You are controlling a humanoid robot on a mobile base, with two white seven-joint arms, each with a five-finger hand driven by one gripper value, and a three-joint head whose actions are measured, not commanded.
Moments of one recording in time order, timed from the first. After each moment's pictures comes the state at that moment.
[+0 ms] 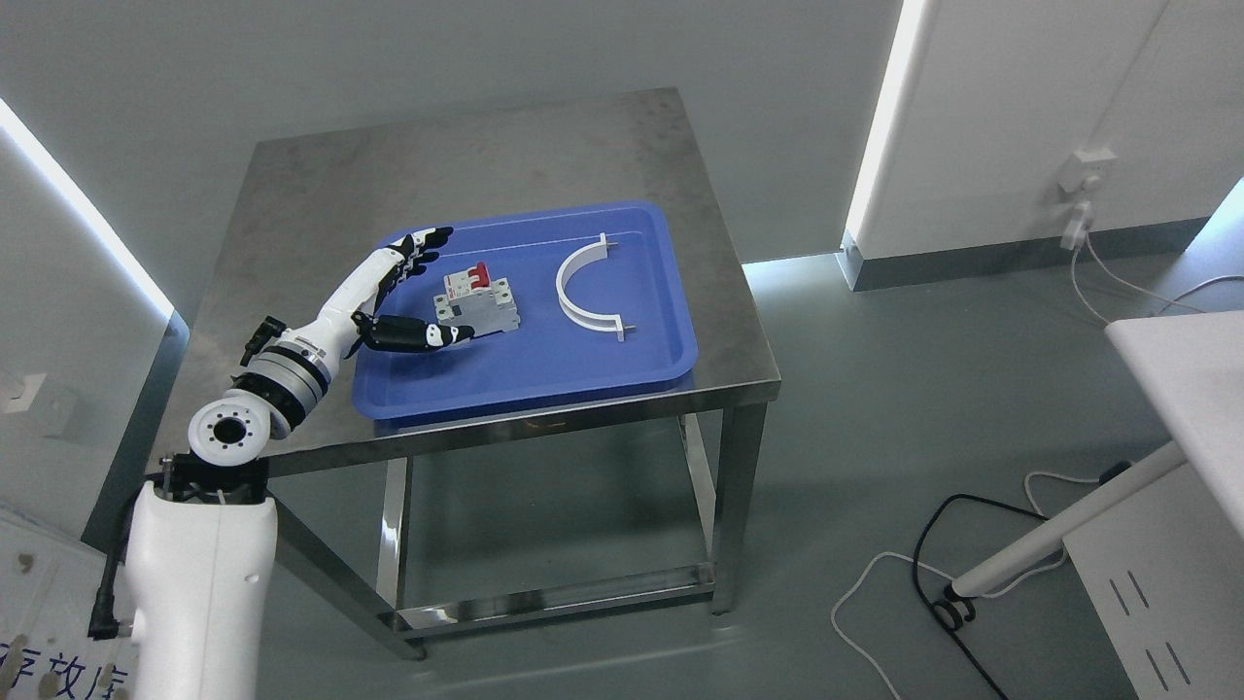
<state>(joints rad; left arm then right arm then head) -0.66 0.22 0.08 -1.29 -0.36 0.06 -0.57 0.04 0.00 -0.04 -0.16 -0.04 0.04 0.00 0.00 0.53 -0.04</state>
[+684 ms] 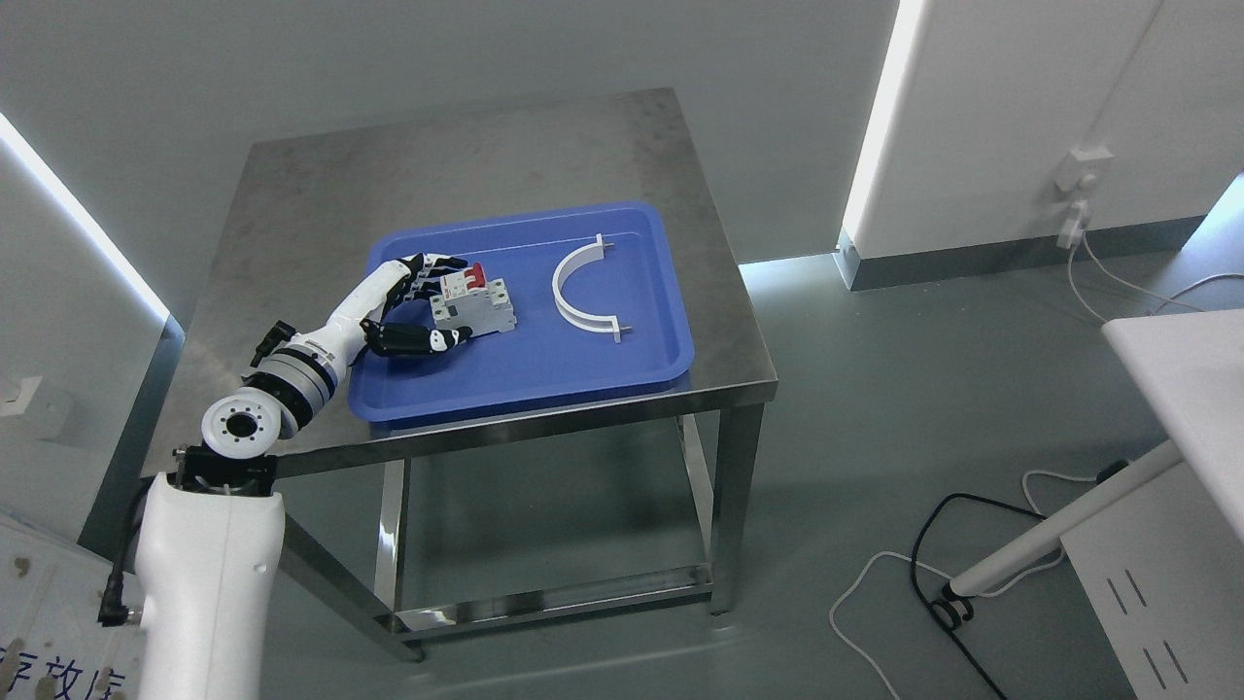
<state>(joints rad) -0.68 0.22 0.07 -1.22 -0.39 0.06 -0.58 0.04 0.00 -0.04 -0.16 -0.04 0.05 0.00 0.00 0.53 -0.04</state>
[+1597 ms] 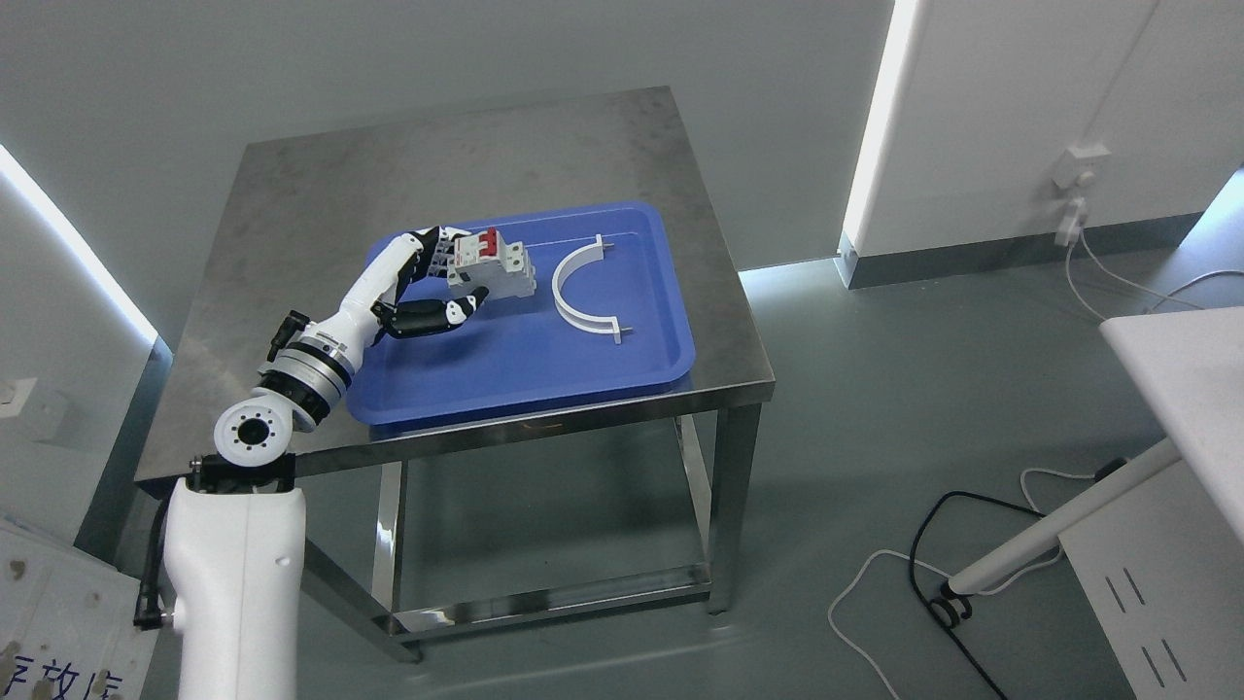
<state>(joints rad) -0.70 0.11 0.20 -1.19 -0.29 -0.16 -0.58 0.04 0.00 -0.04 -0.16 -0.04 0.05 0.00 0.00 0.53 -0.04</state>
